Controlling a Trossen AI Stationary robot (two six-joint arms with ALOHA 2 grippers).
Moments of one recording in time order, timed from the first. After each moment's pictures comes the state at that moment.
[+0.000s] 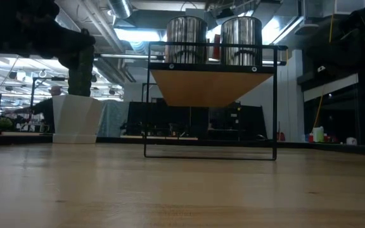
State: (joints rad) left arm 0.01 0.36 0.06 0.35 -0.02 -0.02; right arm 0.03 0.00 0.01 0.02 -0.05 0.09
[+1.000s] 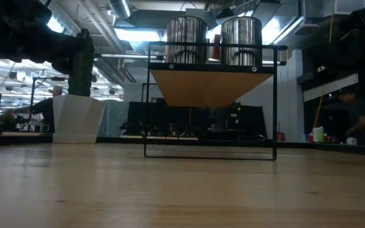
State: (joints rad) left arm -0.01 0.18 0.01 0.22 -0.03 -0.04; right arm 0.03 0.00 0.01 0.02 -0.05 0.09
